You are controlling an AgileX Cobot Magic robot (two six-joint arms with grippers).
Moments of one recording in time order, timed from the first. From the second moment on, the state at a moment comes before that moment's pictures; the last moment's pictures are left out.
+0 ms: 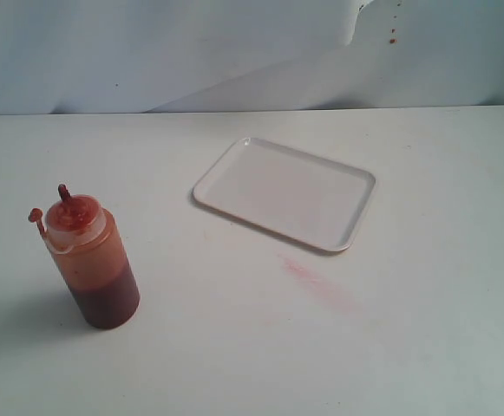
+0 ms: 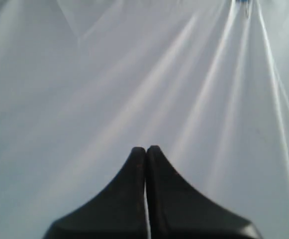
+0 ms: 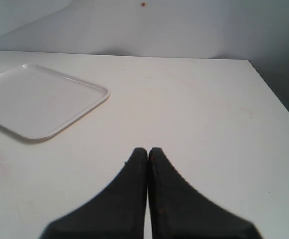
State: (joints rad) left arm -0.10 0.00 -0.01 -0.01 -0.50 -0.02; right arm 0.01 0.01 0.00 0.00 0.34 -0.05
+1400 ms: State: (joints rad) left arm -0.10 0.84 -0.23 0.04 -0.27 -0.12; right arm 0.01 0.01 0.00 0.00 0.34 -0.05
